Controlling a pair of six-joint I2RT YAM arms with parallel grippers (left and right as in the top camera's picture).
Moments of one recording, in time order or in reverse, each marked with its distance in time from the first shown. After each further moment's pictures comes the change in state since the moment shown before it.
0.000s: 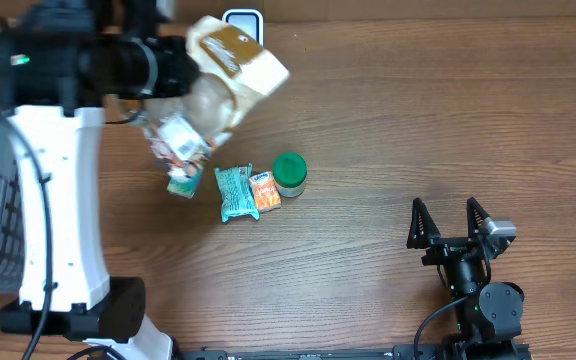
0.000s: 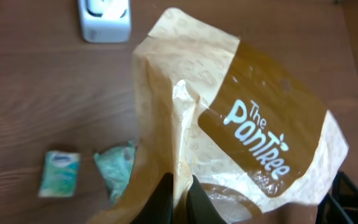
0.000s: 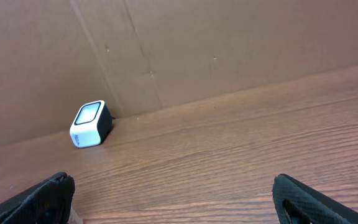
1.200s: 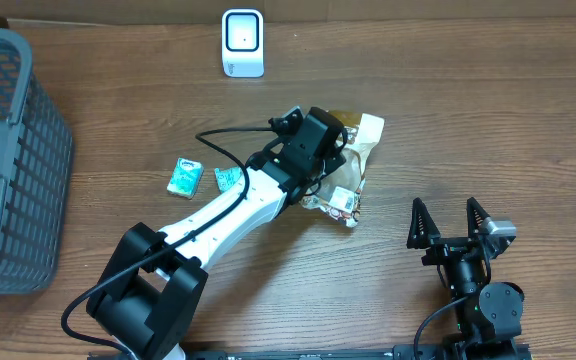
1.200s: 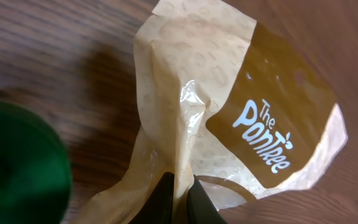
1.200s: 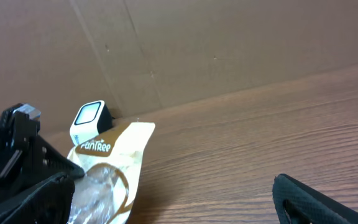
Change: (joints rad) left arm -0.575 0.023 -1.040 1.166 -0.452 -1.021; right arm 0.000 0.000 0.000 0.000 0.000 -0.001
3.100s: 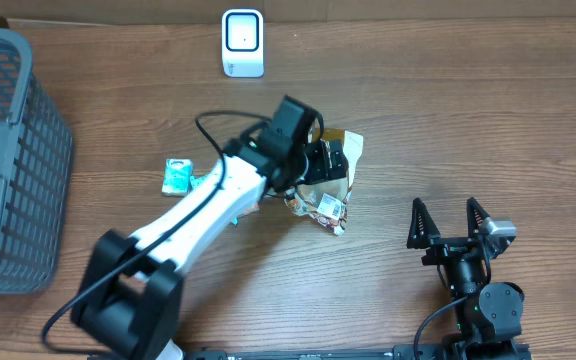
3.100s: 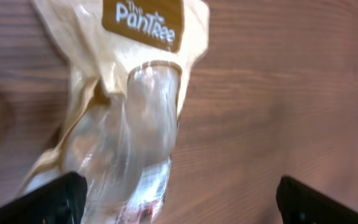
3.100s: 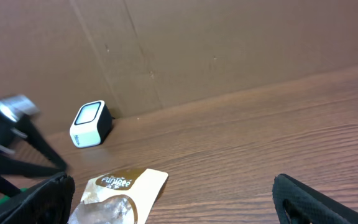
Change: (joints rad) left arm 0.108 -0.058 0.077 -0.294 0.344 0.462; right arm 0.000 0.000 0.000 0.000 0.000 0.000
